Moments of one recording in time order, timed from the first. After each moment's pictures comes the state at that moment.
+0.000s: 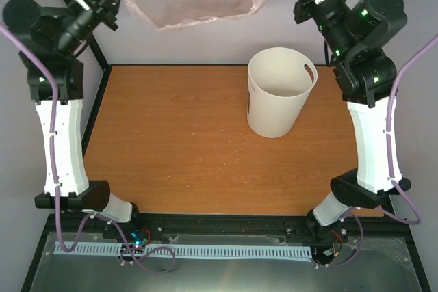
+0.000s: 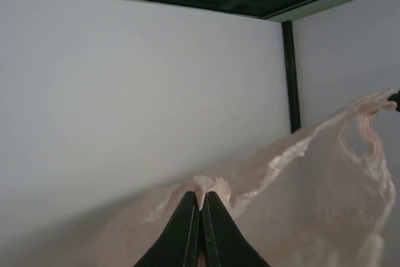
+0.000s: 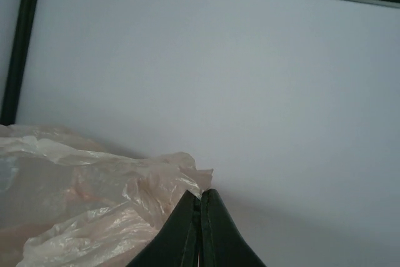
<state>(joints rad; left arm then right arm) 0.03 1.47 2.20 -0.24 0.68 -0.17 0.44 1.63 2.49 -0.53 -0.02 -0.28</state>
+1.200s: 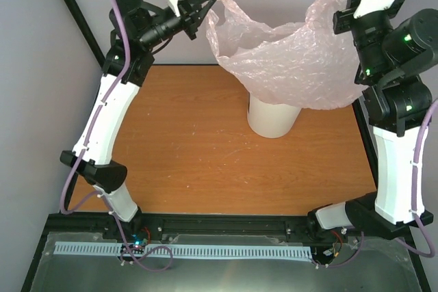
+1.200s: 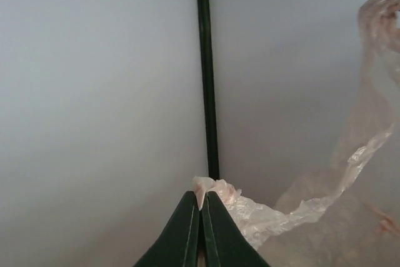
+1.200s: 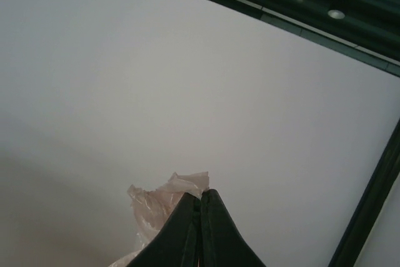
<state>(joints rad) -0.44 1.71 2.24 -0.26 0.58 -0.06 0.34 1.39 2.27 -0.48 0.13 -0.46</state>
